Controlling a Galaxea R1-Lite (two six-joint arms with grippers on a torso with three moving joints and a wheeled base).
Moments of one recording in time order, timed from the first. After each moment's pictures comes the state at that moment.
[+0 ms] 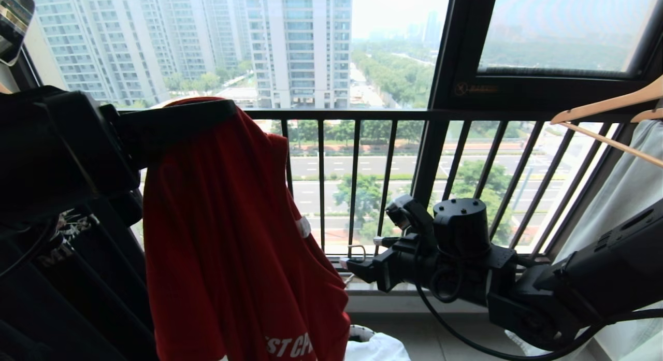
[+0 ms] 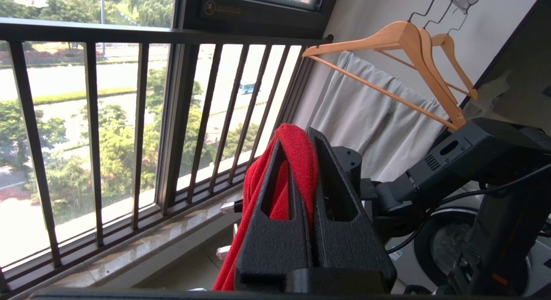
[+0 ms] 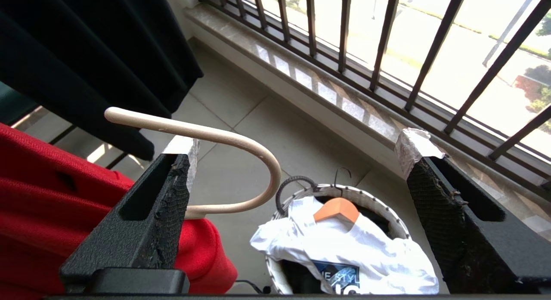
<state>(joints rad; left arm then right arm) -0.52 1.16 -0.85 -0.54 -0.35 -0.35 0.61 1.96 -0.79 -0.84 0.18 0.08</state>
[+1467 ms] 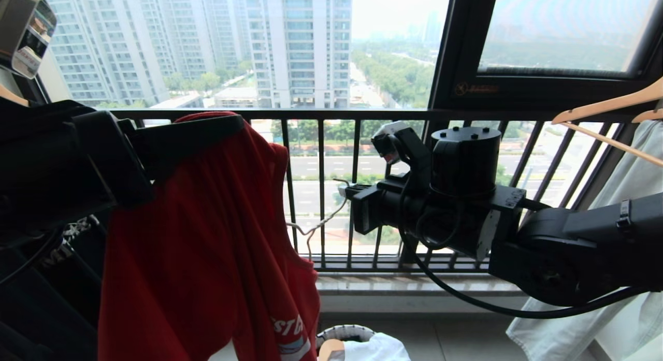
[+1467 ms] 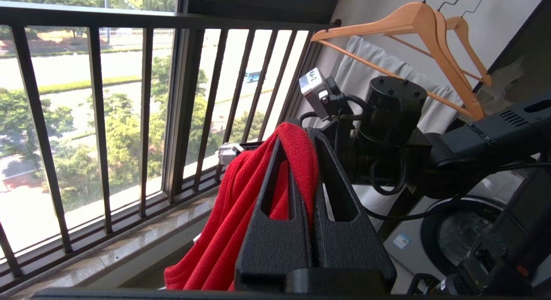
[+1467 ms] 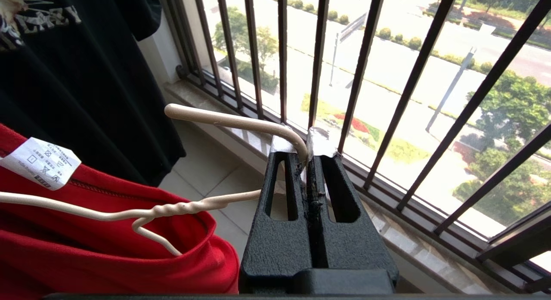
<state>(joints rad) -0.52 1.18 -0.83 -0.51 -0.35 -0.31 0.70 1.84 -1.10 -0.61 -0.01 0.03</state>
